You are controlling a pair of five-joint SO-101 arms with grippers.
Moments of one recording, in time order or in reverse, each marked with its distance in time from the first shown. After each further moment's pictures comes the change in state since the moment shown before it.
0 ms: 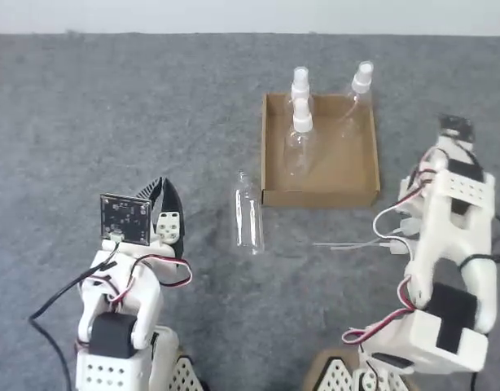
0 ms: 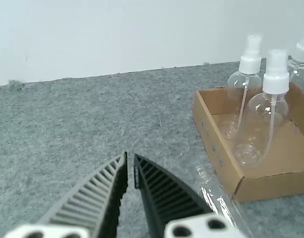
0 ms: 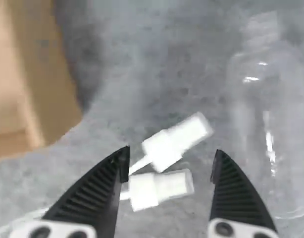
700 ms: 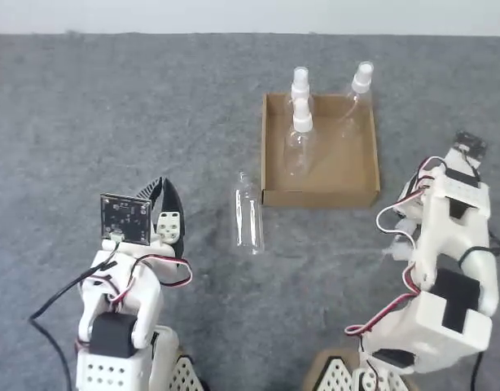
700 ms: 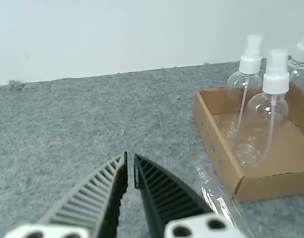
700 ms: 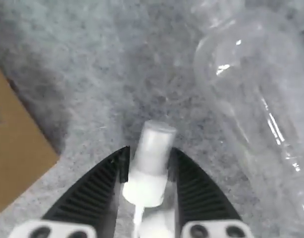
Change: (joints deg) left arm 0.0 0.0 0.0 0.0 0.0; right arm 1.4 6.2 2.9 -8.2 -12.8
